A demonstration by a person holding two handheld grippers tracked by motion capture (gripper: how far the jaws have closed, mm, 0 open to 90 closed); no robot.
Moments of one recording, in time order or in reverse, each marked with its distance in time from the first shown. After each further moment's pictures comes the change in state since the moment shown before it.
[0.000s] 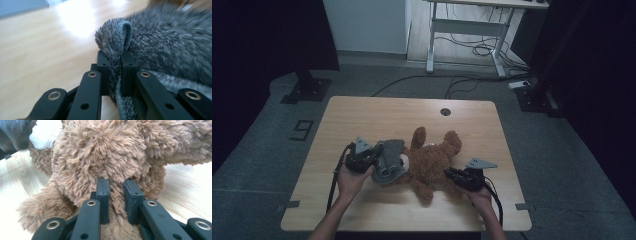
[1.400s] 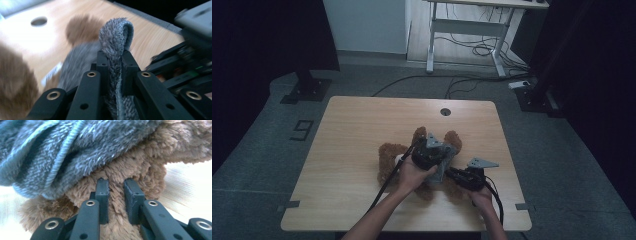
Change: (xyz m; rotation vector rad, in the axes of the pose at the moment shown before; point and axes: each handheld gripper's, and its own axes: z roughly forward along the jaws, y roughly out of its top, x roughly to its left) left arm -0.156 0.092 0.062 0.004 -0.320 0.163; right arm -0.006 -0.002 0.000 -0.008 0.027 0.027
